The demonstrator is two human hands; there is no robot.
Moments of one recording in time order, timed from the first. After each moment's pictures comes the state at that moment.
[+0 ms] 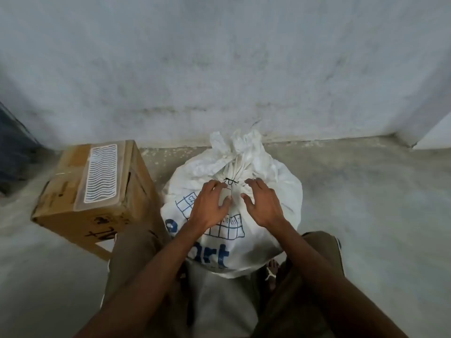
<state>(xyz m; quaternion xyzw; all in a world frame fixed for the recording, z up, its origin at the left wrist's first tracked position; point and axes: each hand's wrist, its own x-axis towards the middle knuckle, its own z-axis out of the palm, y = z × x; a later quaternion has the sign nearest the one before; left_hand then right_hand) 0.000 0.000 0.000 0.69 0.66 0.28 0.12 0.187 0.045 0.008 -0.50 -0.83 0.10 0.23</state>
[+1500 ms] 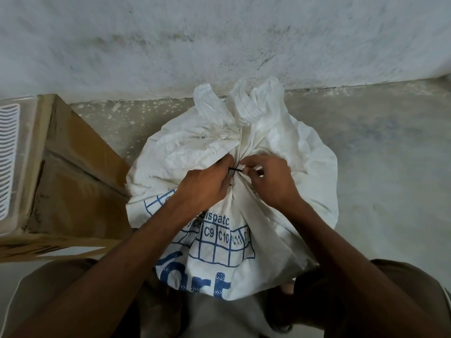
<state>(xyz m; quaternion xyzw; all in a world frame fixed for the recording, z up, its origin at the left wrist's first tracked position) -0.027 0.128 -0.089 0.77 0.62 0.15 0.06 0.156 0.171 -0.081 -0.52 -0.77 0.29 0.25</state>
